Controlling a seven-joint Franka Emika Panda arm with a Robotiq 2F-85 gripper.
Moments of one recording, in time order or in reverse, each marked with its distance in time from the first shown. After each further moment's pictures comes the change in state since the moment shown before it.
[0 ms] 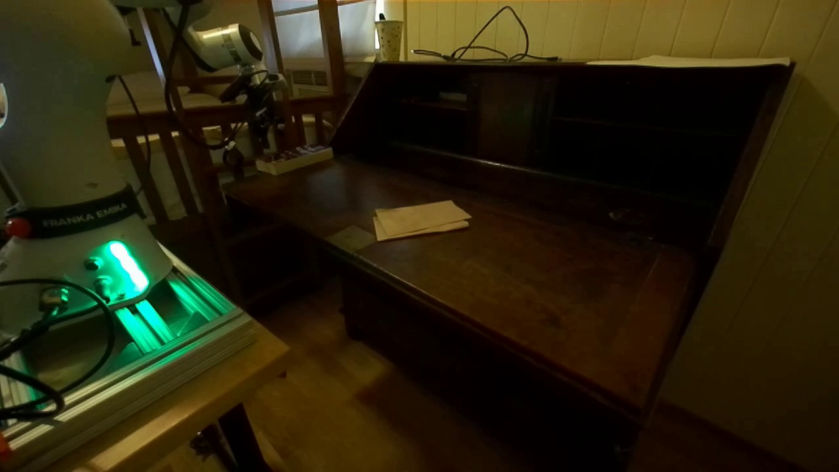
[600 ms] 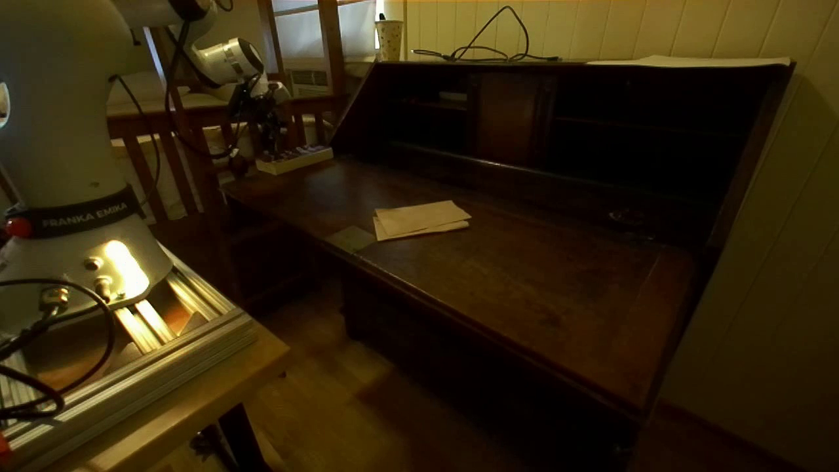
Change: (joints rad) arm 0.043 0.097 -0.060 0.080 -0.069 -0.181 0.094
